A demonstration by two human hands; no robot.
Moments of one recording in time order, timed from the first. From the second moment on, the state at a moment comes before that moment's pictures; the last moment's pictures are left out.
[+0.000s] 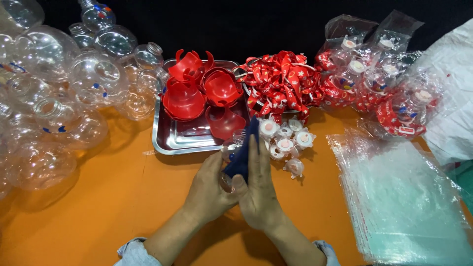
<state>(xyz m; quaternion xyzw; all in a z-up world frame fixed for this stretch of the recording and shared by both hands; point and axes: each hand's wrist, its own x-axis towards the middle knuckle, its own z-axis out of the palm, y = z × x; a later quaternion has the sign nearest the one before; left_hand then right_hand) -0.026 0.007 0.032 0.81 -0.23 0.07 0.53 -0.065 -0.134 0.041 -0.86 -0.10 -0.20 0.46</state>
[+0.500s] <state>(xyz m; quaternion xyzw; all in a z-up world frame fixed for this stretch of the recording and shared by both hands) -0.022 0.012 0.040 0.84 -0.27 0.08 0.47 -0.061 -0.139 0.048 -0.86 -0.13 -0.20 0.46</state>
